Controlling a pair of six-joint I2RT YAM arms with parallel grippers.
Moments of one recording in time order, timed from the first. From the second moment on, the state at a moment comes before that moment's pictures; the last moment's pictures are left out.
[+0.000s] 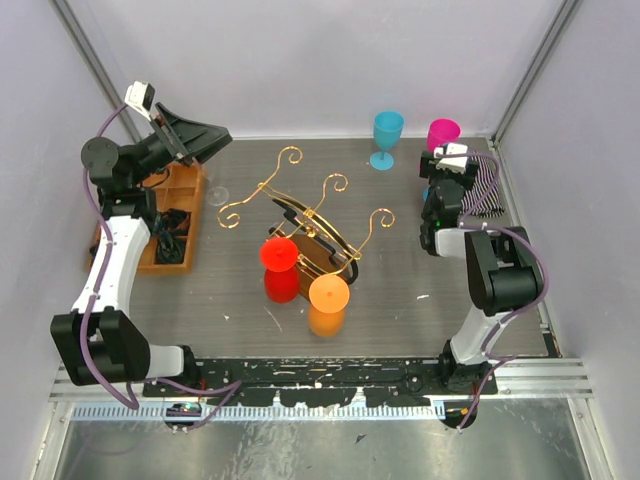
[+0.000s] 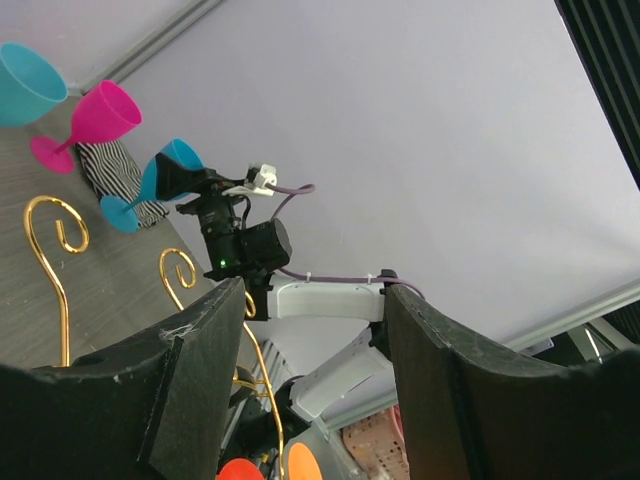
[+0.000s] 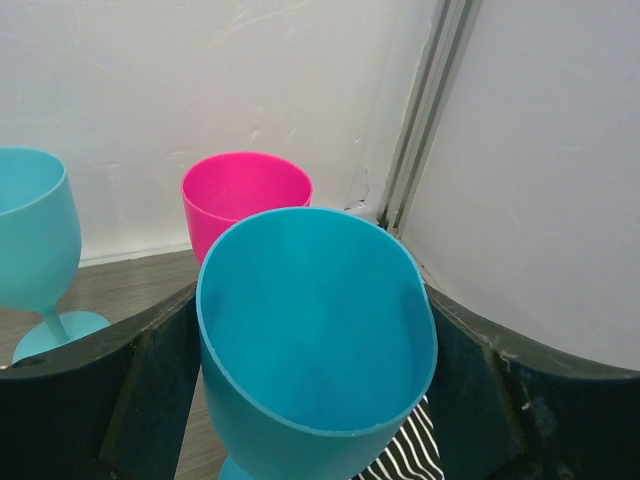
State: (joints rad) left arm 0.07 1.34 1.19 0.65 1.04 -1.47; right arm 0.11 1.74 0.79 1.17 0.48 -0.22
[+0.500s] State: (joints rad) left arm 0.07 1.34 1.18 0.62 1.03 -1.46; right arm 0.12 1.88 0.76 1.34 0.52 -0.25
